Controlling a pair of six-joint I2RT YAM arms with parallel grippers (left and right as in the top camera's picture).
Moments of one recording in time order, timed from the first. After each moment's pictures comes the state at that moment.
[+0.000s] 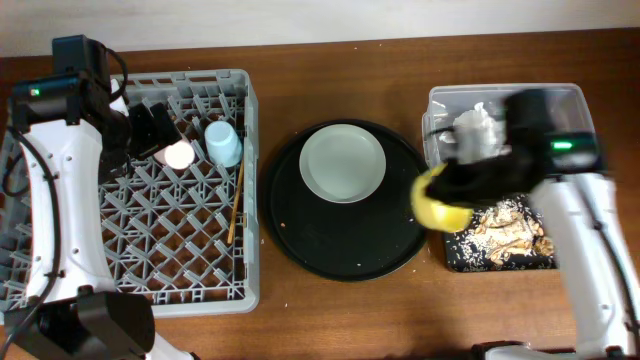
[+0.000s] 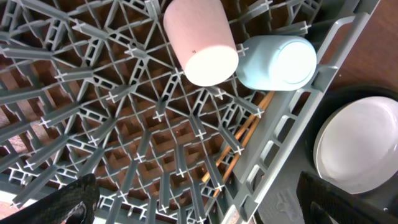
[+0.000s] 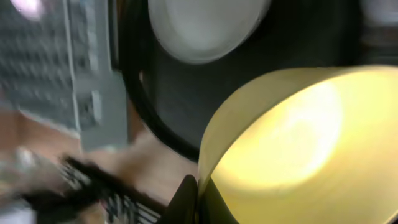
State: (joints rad) left arm 0.14 1.78 1.91 -1.45 0.06 -0.34; right arm 0.09 1.44 1.37 -1.25 -0.49 0.10
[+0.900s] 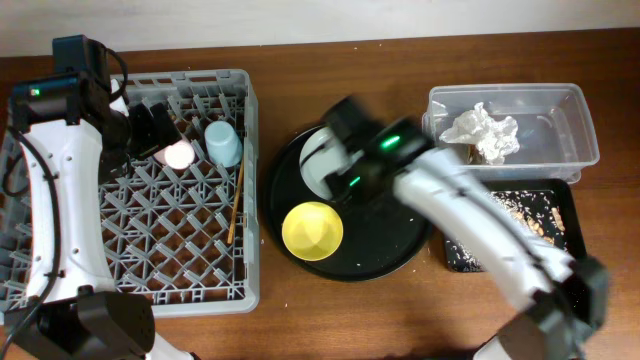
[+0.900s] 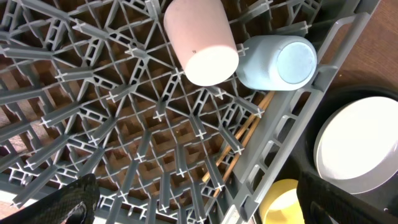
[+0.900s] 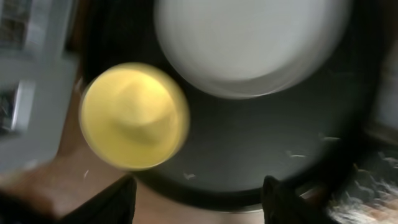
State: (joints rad) left arm 0.14 1.78 1.91 -1.45 0.06 -0.34; right arm 0.53 1.71 1.65 -1.25 -0.05 0.19
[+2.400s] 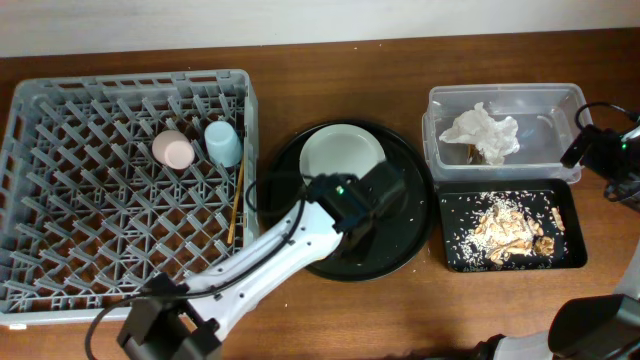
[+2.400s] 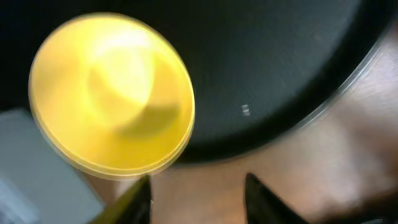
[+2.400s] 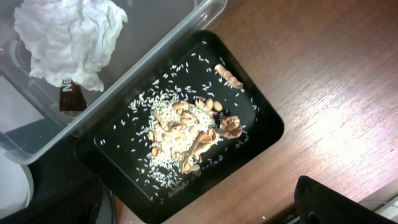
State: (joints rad) left arm -0.89 1.78 1.43 -1.11 -0.08 -0.46; right arm -0.53 1.63 1.75 -1.46 0.00 0.20
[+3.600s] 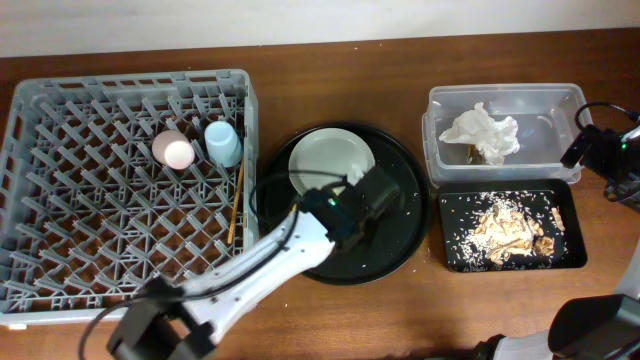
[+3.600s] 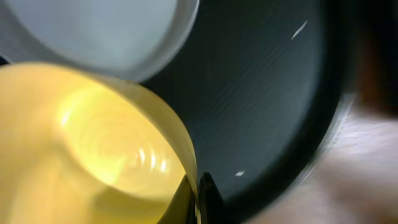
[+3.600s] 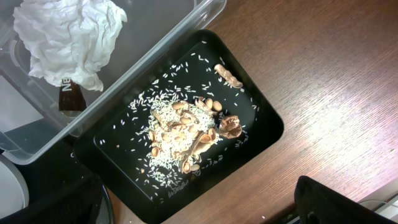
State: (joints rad) left arm -0.88 1.73 1.36 -0.86 -0.12 -0.46; right arm -0.53 1.63 1.75 -1.46 0.00 0.20
